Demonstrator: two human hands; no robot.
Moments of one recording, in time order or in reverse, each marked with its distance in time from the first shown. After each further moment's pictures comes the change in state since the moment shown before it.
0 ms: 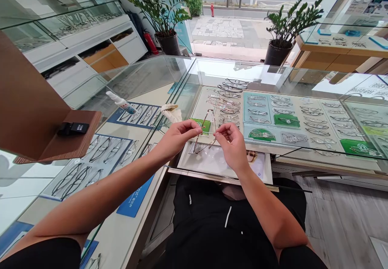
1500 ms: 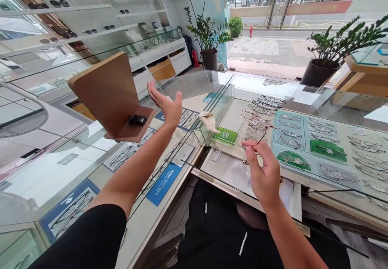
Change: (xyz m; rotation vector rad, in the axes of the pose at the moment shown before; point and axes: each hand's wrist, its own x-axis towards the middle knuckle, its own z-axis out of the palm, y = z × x) left_hand 0.059 -0.022 -0.168 0.618 1.264 0.459; right_hand -0.021 -0.019 0.006 -0.285 0.014 -0.348
